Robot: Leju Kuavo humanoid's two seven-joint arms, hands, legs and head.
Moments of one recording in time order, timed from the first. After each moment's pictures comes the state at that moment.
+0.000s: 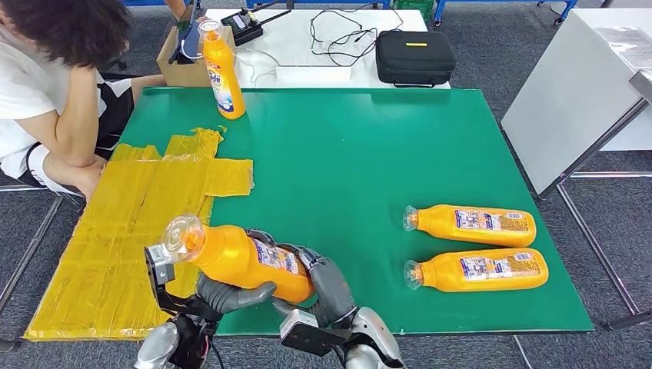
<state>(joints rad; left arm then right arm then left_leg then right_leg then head) 0.02 -0.09 -0.30 -1.51 0.30 -0.25 -0.32 -0.11 0.13 0.63 -1.19 0.60 -0.32 -0.38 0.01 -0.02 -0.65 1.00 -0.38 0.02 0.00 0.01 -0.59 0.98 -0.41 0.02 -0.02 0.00</state>
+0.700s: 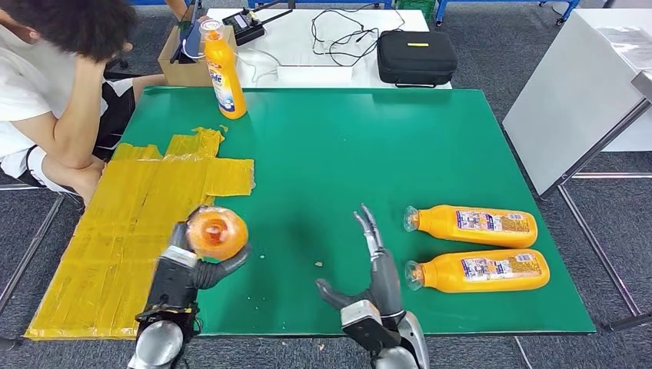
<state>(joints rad) 0.01 -0.07 -0.26 -1.58 -0.50 0.35 -0.33 0.03 0.11 0.44 -1.44 0.45 -0.46 -0.50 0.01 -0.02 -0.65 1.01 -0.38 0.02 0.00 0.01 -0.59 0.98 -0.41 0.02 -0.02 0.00</state>
